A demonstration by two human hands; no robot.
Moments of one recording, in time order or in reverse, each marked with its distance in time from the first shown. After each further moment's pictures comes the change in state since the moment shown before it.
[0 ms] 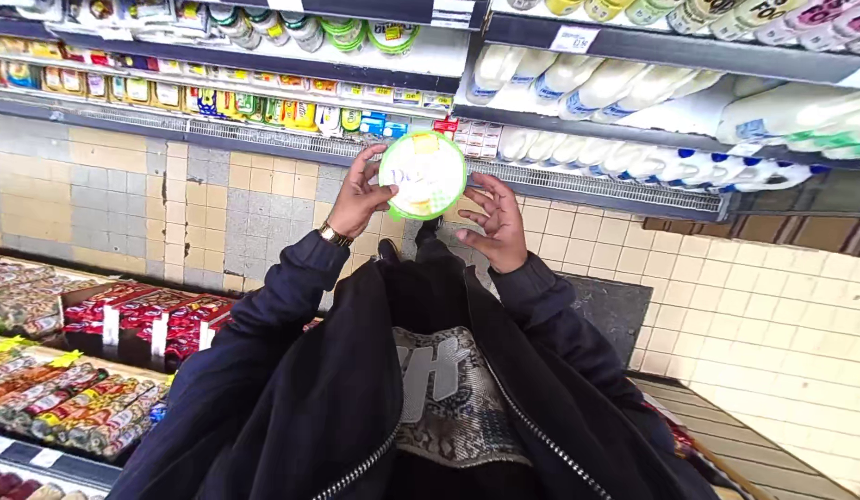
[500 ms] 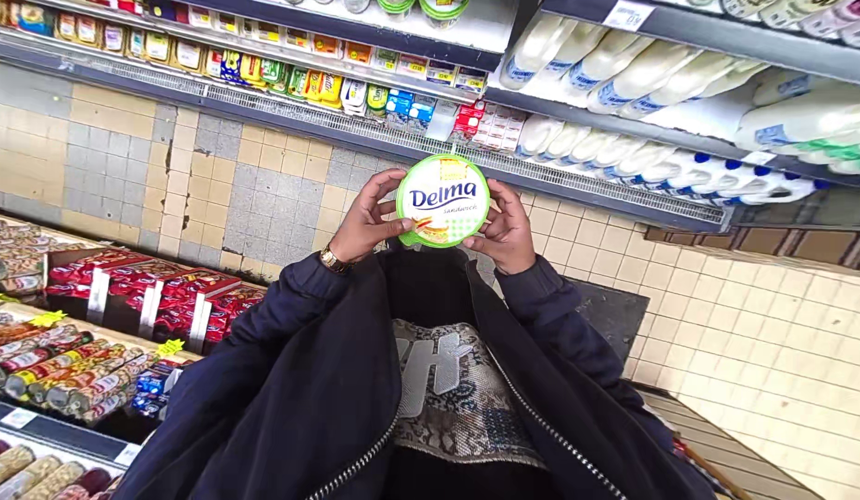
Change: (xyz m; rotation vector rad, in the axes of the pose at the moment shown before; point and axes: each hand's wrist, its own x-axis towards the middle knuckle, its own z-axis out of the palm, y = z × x) left_hand -0.148 -0.021 -0.037 0.011 -0.116 0.153; right_hand -0.072 0.008 0.078 0.155 -0.145 0.000
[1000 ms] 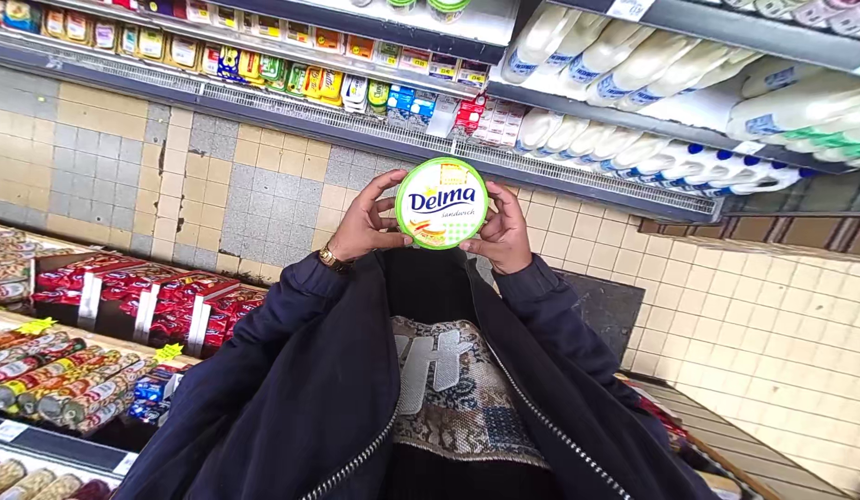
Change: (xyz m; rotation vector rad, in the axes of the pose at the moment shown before) left_hand -0.034 -0.005 -0.029 -0.007 -0.086 0.035; right_hand -0.020 0.016 0.037 0.023 0.007 -0.037
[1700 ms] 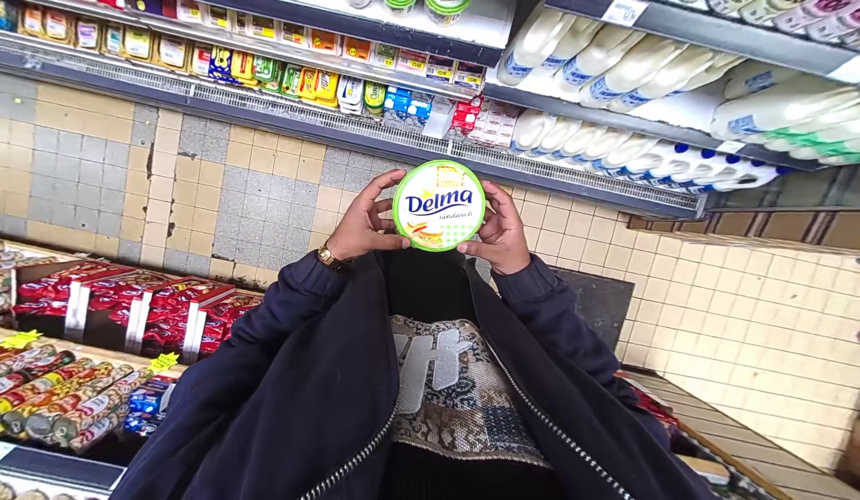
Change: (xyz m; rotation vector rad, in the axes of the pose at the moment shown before) left_hand 0.001 0.004 -0.022 0.009 -0.048 -0.013; right_hand 0.007 0.001 0.015 -0.077 -0.014 0.012
